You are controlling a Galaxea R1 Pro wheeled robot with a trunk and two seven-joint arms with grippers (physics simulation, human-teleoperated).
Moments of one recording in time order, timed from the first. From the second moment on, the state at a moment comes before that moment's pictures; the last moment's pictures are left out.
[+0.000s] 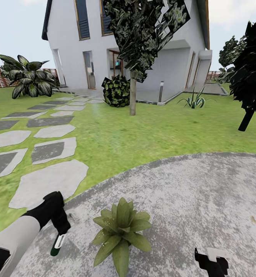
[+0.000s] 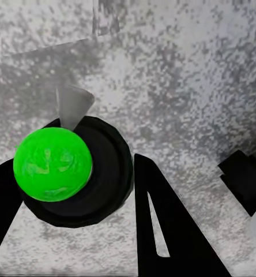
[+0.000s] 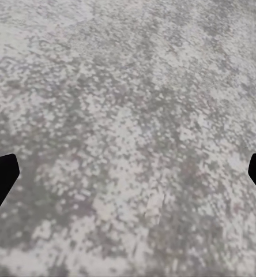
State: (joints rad) left arm -0.84 0.22 -0.27 -0.47 -0.89 0.69 -1.15; right arm -0.41 -0.13 -0.25 -0.19 0.16 -0.42 -0.18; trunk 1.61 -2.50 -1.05
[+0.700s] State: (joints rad) left arm -0.78 0.21 -0.25 -0.46 -0.87 0.69 -1.04; right arm -0.41 -0.13 -0.25 -0.19 0.16 -0.42 -0.18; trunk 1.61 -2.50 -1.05
